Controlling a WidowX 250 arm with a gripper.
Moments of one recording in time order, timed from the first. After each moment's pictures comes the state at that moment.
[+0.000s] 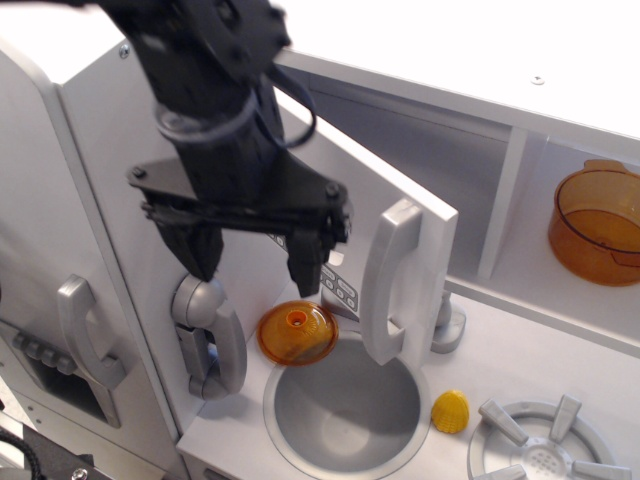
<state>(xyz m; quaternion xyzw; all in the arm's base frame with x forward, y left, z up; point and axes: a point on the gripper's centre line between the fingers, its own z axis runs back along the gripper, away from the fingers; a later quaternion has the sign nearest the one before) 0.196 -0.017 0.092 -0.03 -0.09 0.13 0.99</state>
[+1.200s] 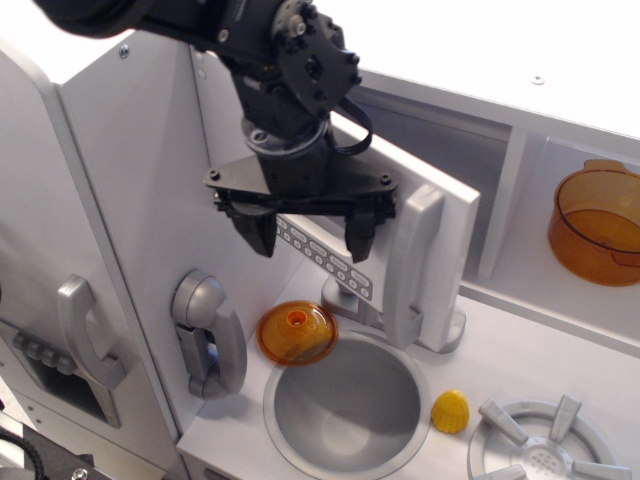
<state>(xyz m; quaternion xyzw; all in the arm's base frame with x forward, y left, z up) 0.249 -0.025 0.074 -0.02 -0.15 0.18 0.97</state>
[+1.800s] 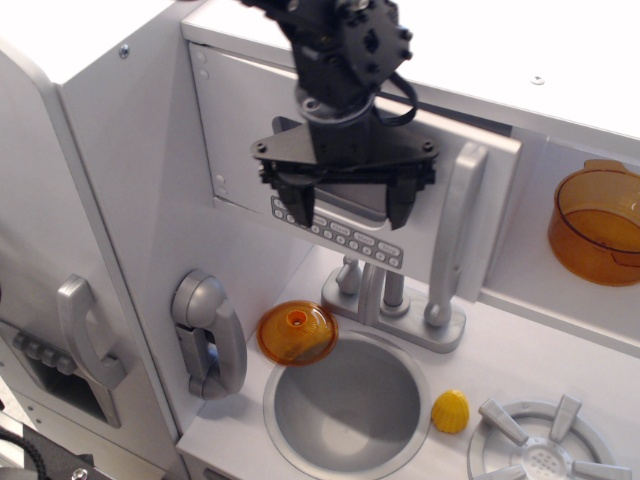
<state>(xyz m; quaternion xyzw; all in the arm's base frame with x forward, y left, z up) 0.283 -0.033 0.074 -0.02 -0.16 0.20 0.97</state>
